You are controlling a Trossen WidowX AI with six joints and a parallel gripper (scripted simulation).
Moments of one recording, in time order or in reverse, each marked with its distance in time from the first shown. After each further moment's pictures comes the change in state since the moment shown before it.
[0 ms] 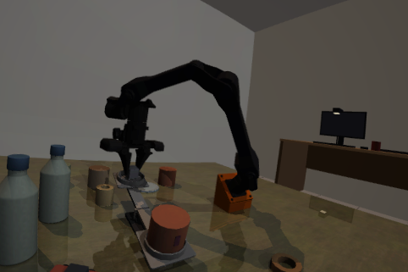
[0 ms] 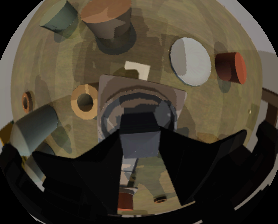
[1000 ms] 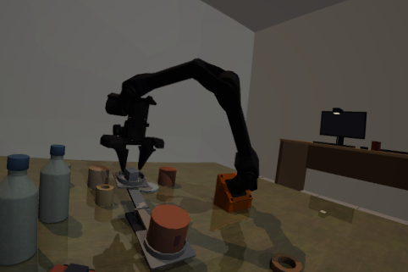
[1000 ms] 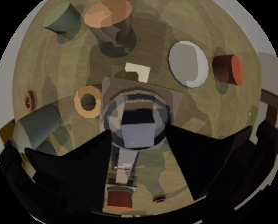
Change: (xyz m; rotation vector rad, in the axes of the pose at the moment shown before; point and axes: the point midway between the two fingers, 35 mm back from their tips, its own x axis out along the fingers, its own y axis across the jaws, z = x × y) arm -0.009 -0.001 0.002 -0.008 -0.012 -0.001
